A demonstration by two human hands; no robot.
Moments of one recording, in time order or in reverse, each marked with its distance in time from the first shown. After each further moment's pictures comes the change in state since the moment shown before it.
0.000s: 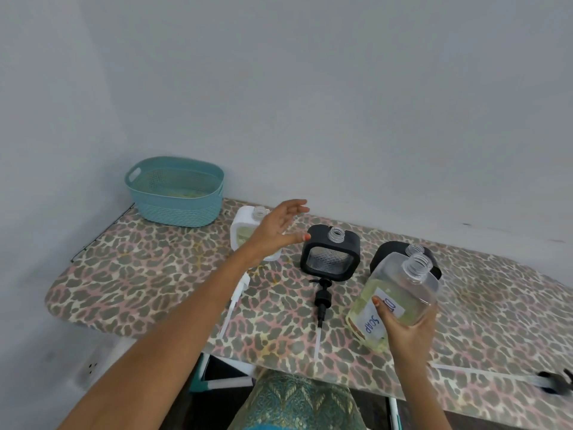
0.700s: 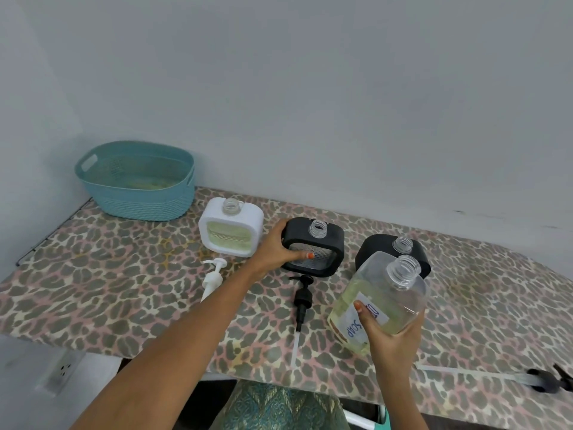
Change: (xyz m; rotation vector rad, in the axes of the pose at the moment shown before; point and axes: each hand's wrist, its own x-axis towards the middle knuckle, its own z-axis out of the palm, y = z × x) left_hand 0.025 -0.055 0.055 0.039 0.072 -0.233; right_hand 0.002 0.005 0.001 0.033 0.013 -0.008
